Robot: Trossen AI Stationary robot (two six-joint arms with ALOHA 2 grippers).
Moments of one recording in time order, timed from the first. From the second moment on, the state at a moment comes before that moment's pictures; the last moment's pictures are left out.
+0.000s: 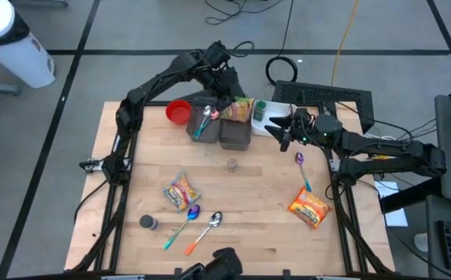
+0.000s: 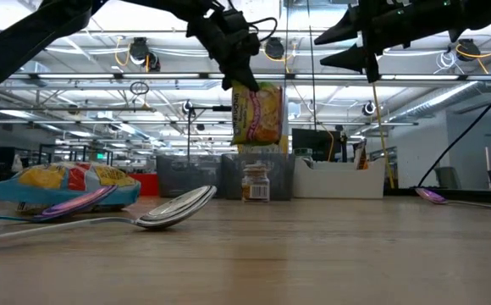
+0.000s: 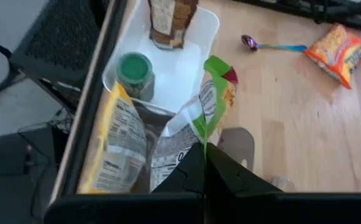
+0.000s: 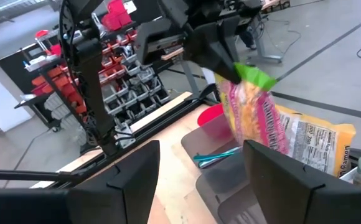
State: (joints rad) left arm 0.61 2.15 2.32 -1.13 0.45 0.32; right arm -0.29 0.89 0.59 0.22 0.11 0.44
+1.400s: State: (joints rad) left arm 0.61 2.28 2.30 -1.05 0.38 0.20; right arm -0.29 0.89 0.59 0.23 0.16 0.44
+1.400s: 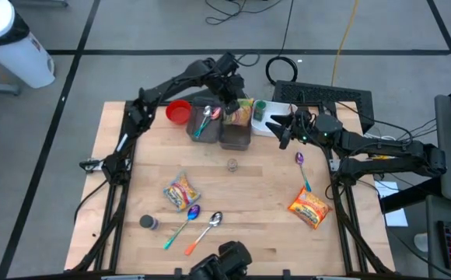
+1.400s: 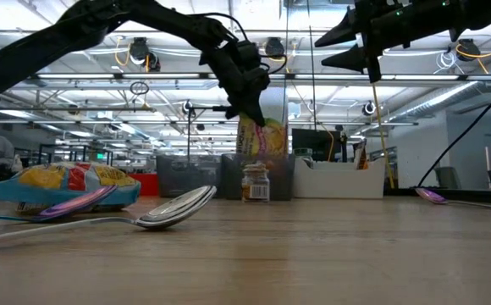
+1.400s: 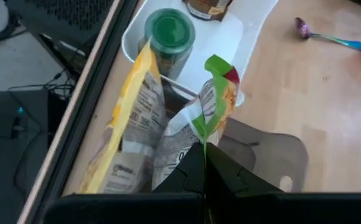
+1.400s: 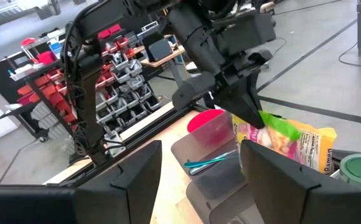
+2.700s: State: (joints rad) left arm 0.59 2.29 2.17 -0.92 0.30 0.13; right arm -0.29 0.89 0.59 0.21 0.19 0.43
